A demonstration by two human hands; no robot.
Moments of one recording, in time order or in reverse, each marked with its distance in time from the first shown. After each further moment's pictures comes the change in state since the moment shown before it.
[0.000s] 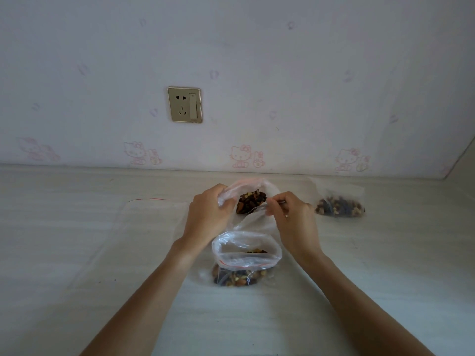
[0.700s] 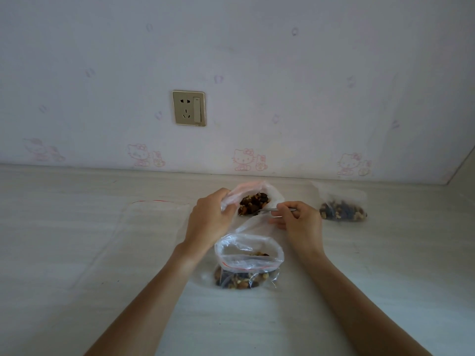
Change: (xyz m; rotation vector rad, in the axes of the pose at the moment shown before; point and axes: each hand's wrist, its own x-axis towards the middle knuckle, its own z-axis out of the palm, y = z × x) left_hand -0.001 -0.010 0.003 0.032 0.004 0.044; right_hand 0.005 0.019 0.005 0.368 0.023 0.308
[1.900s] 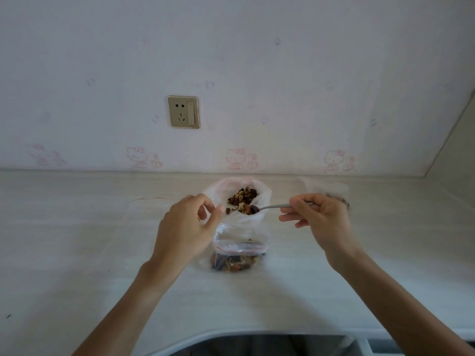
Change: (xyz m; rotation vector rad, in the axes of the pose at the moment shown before) left_hand -0.065 0.032 -0.061 0.196 0.083 0.031; right_hand -0.045 -0.056 -0.069 0.133 -0.141 -0.030
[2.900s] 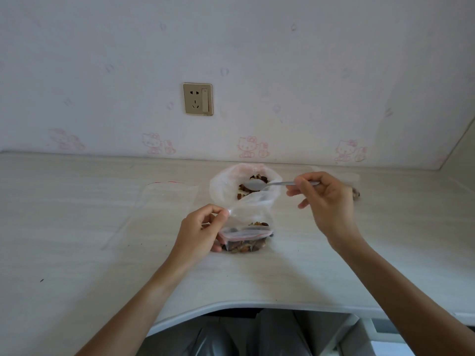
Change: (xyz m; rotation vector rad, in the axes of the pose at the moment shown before) left_hand -0.044 -0.017 0.016 -0.687 -0.201 -0.302; right_hand -0.005 0.001 0.013 -0.050 0.024 -0.250
